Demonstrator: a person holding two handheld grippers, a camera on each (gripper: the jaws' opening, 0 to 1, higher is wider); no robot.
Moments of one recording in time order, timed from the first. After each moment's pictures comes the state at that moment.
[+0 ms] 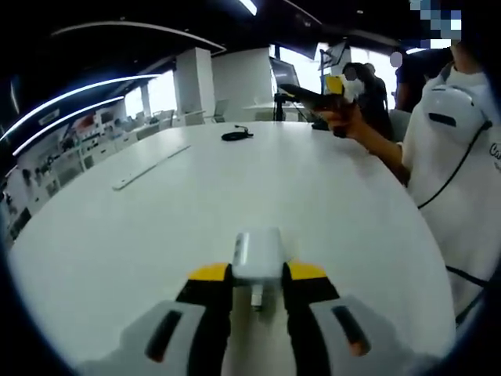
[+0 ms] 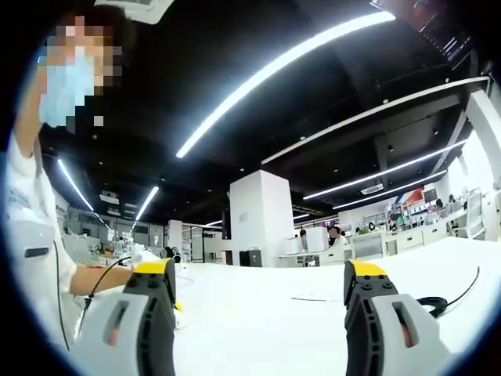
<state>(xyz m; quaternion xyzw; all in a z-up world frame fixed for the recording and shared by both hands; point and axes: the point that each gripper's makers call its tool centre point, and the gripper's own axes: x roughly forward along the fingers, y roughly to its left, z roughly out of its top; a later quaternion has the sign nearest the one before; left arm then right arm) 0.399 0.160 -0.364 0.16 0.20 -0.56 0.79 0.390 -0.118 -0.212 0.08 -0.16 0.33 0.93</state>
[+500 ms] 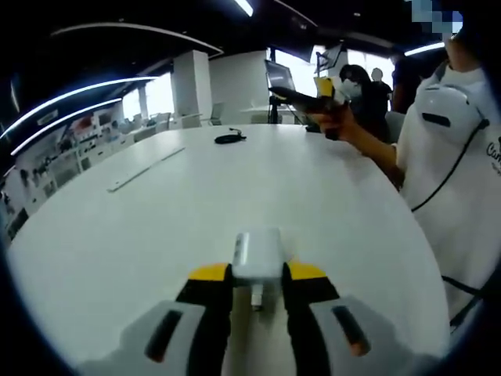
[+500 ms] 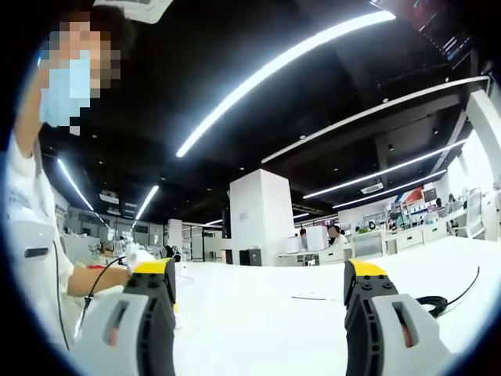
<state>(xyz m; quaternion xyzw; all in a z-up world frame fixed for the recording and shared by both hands) 0.385 0.156 -0.363 0.16 0.19 -0.57 0.78 0.391 -0.116 -0.214 0.08 -0.15 0.33 0.93</state>
